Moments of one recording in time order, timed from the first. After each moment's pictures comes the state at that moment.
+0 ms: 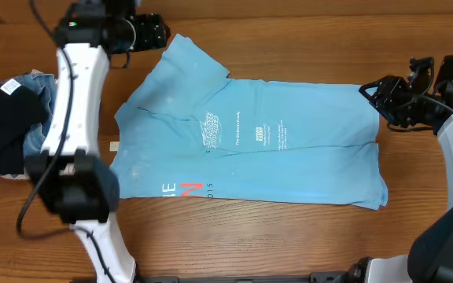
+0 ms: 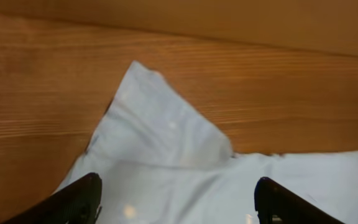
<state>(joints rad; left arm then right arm) 0.00 2.13 2.06 -0.82 0.35 -0.18 -0.33 1.62 1.29 -0.74 -0.66 0.33</state>
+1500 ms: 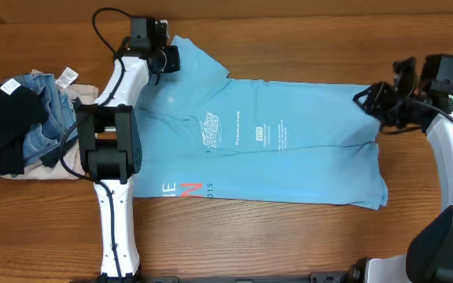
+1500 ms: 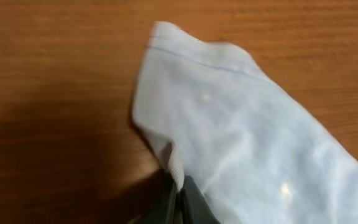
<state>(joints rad) -0.06 2.54 2.06 -0.48 0.24 -0.15 -0.26 1.62 1.29 -0.73 -0.48 0.24</state>
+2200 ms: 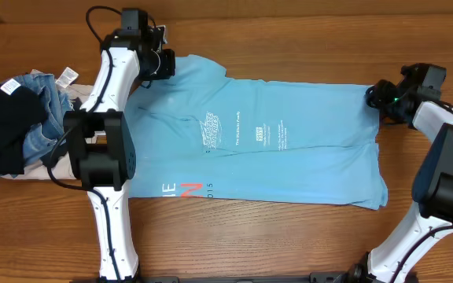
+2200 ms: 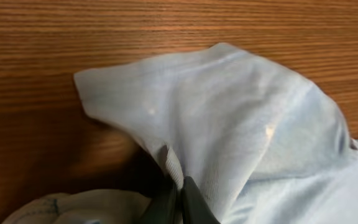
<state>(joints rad) -0.04 2.43 2.09 -0.82 0.30 -0.09 -0.35 2.08 1.30 -0.19 -0.31 0.29</state>
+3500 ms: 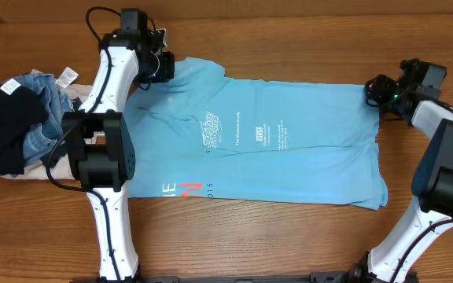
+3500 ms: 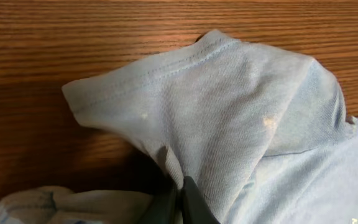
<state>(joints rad) -0.04 2.41 2.09 -0.88 0.30 -0.07 -0.35 2.14 1.32 -0.10 -0.37 0.23</state>
